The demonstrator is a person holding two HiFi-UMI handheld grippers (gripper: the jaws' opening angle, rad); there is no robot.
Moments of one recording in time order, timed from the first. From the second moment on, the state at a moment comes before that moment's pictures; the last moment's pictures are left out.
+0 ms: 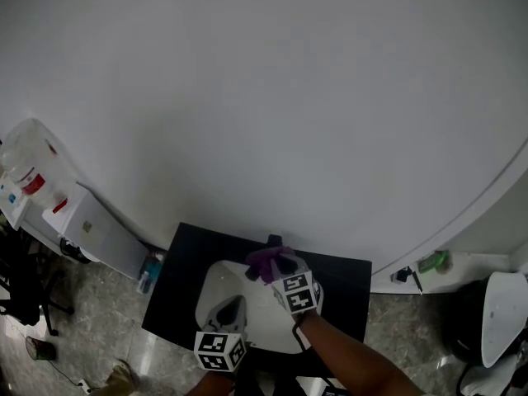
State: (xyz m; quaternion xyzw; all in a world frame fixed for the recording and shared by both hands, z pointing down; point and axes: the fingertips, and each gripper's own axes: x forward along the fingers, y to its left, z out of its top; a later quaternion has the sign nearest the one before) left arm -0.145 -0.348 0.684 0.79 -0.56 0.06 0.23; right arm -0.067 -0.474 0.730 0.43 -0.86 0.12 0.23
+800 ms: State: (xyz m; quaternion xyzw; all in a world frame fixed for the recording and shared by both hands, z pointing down) left arm -0.150 -0.347 0.677 0.79 -0.57 0.07 0.23; right arm -0.111 -0.426 0.752 0.36 -0.89 0.12 0.25
